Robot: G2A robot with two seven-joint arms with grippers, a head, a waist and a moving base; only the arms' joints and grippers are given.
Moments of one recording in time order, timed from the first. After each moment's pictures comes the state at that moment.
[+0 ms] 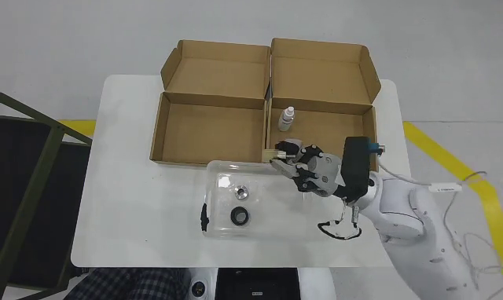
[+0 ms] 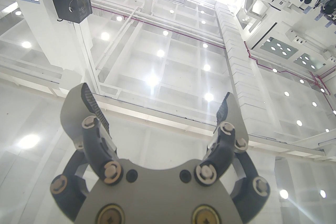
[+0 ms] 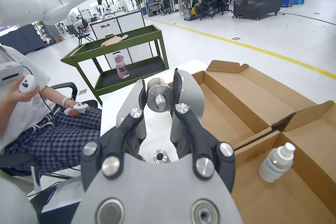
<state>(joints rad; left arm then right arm) -0.03 -0.30 -0.61 -1.22 3.05 0.21 0.06 -1.33 -1.06 1.29 -2.06 -0.67 -0.70 0.24</state>
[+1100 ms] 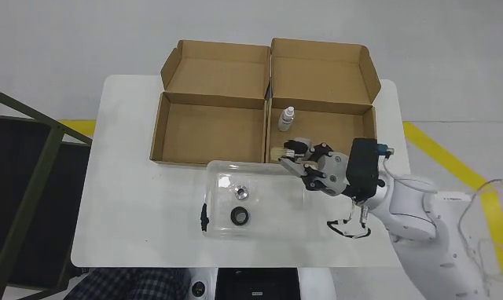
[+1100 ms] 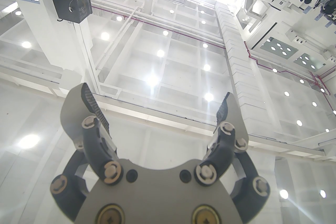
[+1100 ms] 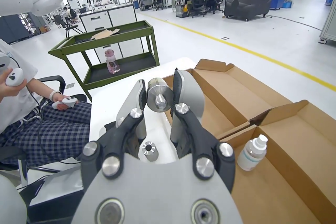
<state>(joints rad) -0.03 -0.30 -0.61 -1.22 3.05 0.21 0.06 -1.35 -1.05 1.34 -2.08 -0.76 -0.71 0.29</state>
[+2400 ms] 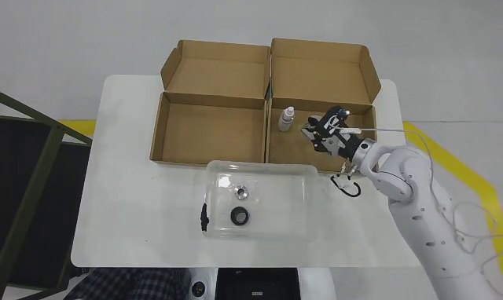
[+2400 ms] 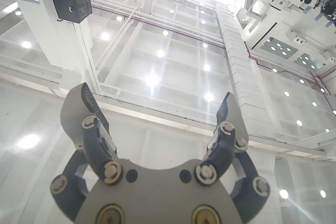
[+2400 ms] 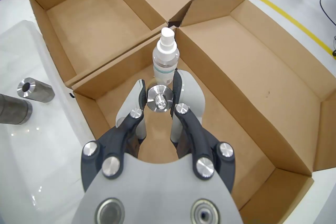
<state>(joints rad) -0.03 -0.30 -0.61 -1.22 3.05 0.21 0.06 -1.10 -1.06 1.25 -1.69 -1.09 -0.54 0.47</state>
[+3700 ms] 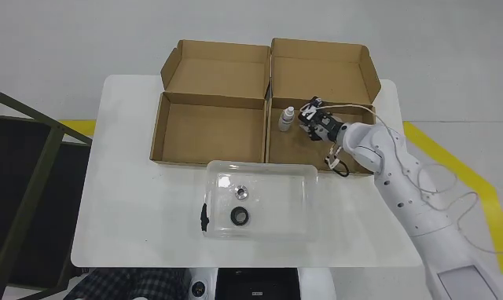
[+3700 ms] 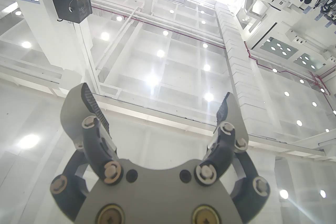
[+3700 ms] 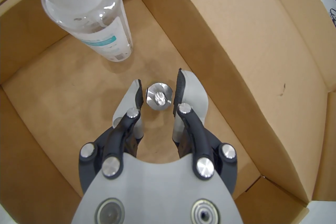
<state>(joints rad) -0.03 -0.30 -0.61 -1.22 3.05 0.21 0.06 -0.82 -1.12 1.03 -1.33 -1.24 -0.50 0.53</state>
